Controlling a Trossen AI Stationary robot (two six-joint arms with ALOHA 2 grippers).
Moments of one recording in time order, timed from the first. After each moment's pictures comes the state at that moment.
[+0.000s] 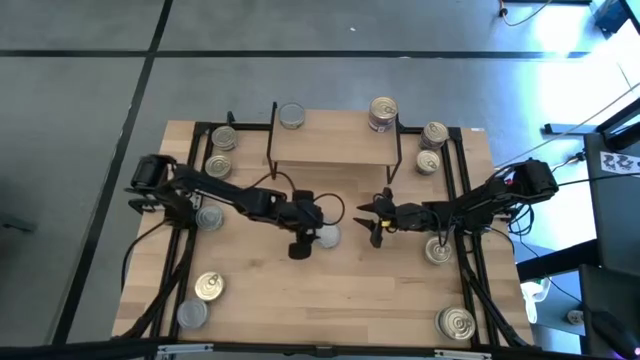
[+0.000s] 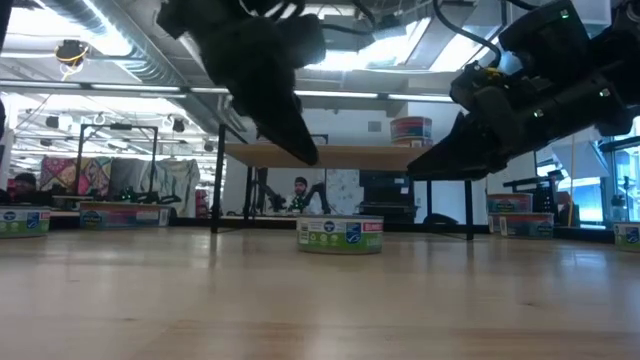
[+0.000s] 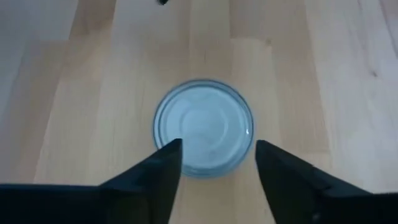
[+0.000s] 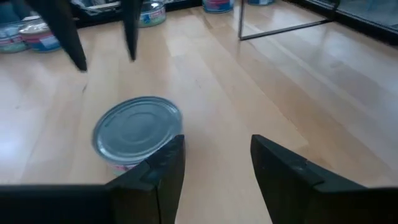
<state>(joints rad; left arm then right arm) -0.11 1.69 1.08 -0.29 -0.09 -0.12 0.16 1.47 0.33 0.76 0.34 0.26</state>
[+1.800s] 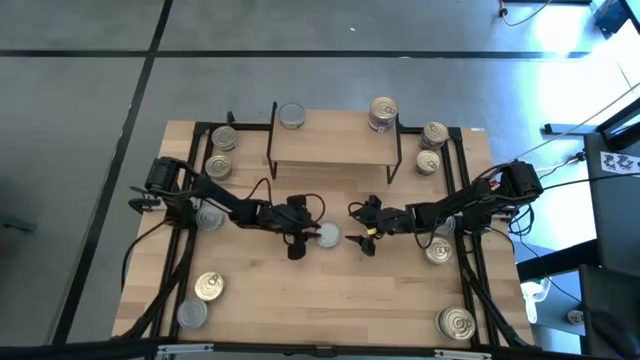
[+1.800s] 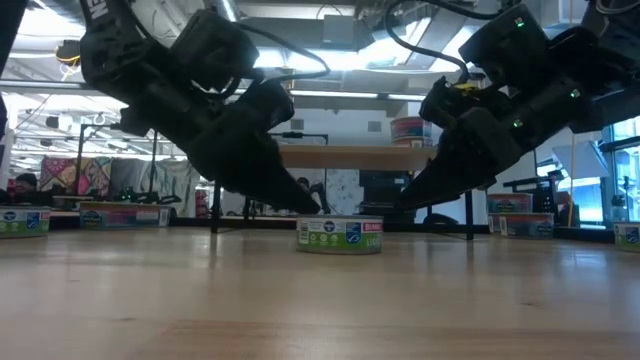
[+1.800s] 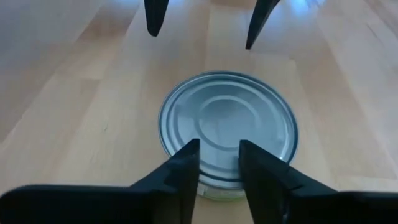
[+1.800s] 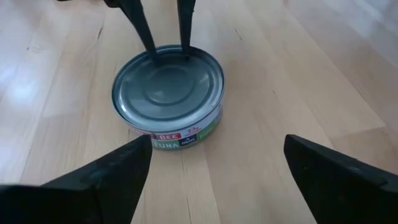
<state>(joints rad) -0.09 1.81 0.65 0.59 -0.12 -0.12 0.16 1.60 0.49 0.53 0.22 0.26</state>
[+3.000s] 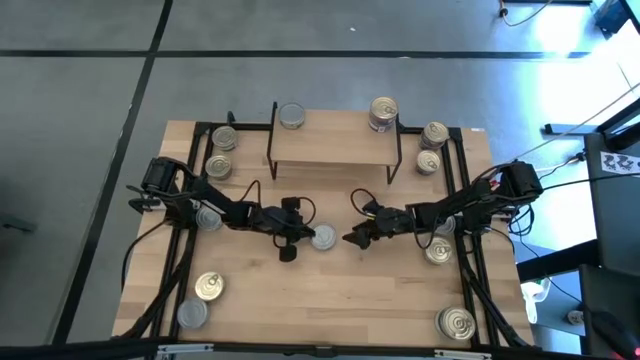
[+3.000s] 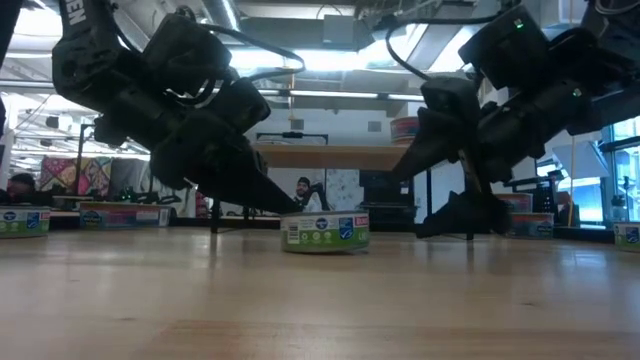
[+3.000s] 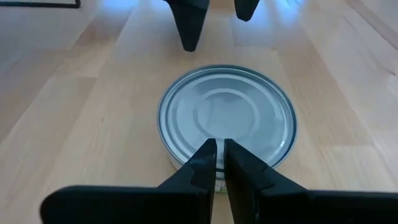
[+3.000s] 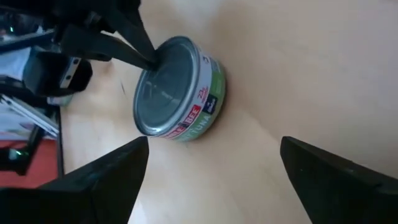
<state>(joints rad) -0.12 1.81 0.53 0.71 -0.12 -0.07 0.16 1.61 0.49 0.53 0.08 1.10</state>
